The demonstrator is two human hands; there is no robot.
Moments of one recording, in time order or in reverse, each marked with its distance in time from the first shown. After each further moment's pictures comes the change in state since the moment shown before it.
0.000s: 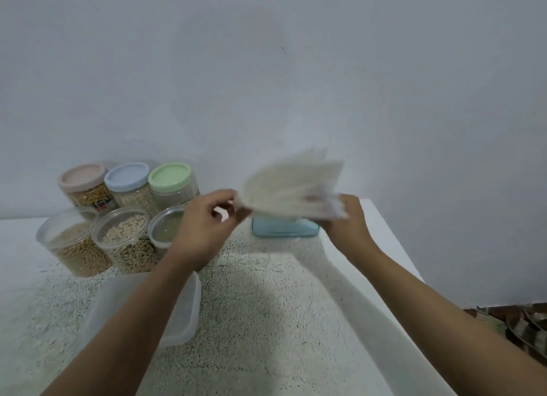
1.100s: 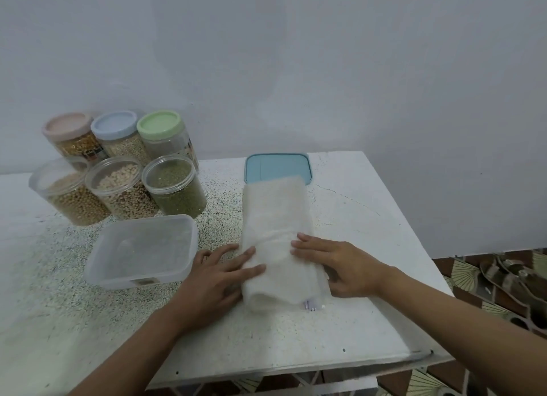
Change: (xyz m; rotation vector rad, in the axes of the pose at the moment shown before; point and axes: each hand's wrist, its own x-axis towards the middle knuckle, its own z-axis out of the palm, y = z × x) left_hand -0.159 -0.104 0.035 0.694 -0.620 0.246; right_hand -0.129 0.104 -0.040 -0.705 -0.753 -0.362
